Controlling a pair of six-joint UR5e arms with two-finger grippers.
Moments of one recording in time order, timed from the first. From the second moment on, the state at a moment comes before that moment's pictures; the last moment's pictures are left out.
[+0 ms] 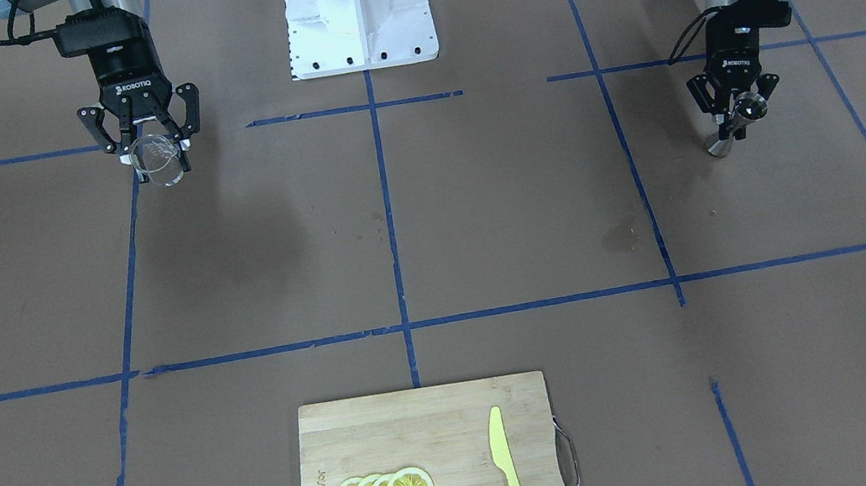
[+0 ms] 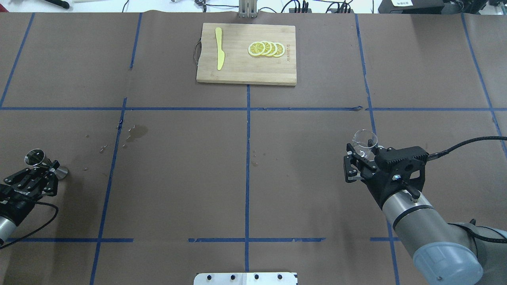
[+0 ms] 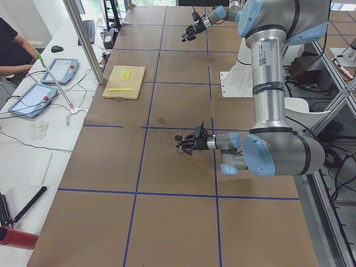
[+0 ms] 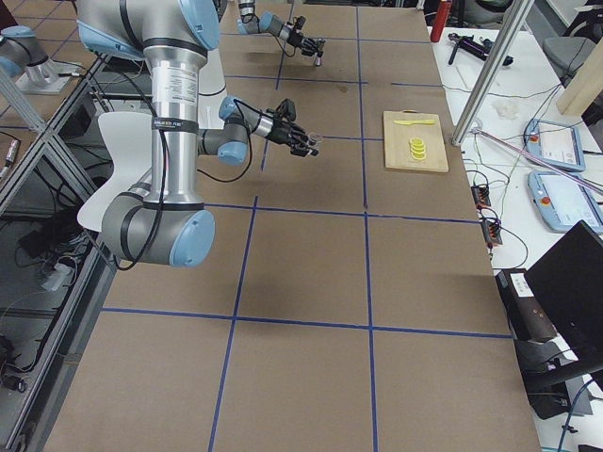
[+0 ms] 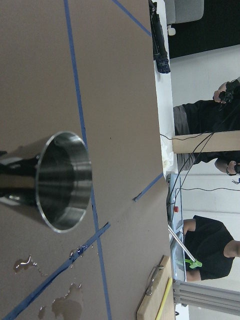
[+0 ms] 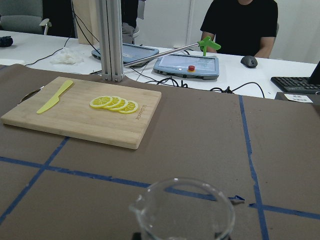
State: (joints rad) left arm -0.13 -1.31 -1.48 -3.17 -0.58 -1.03; right arm 0.15 -1.64 2.17 -1.05 0.72 1.15
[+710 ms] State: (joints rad) left arm -0.13 -1.31 -1.48 -3.17 -0.58 -1.03; right arm 0.15 -1.63 2.17 -1.05 0.72 1.15
